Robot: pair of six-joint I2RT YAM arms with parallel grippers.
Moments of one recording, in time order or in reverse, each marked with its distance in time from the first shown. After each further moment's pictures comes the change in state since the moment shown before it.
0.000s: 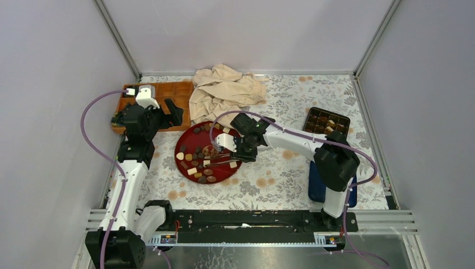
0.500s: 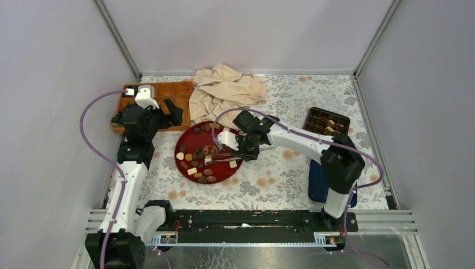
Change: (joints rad) left arm 0.000 -0.011 0.000 0.000 0.000 0.000; right arm -0.004 -0.020 0.009 -0.028 -0.008 0.020
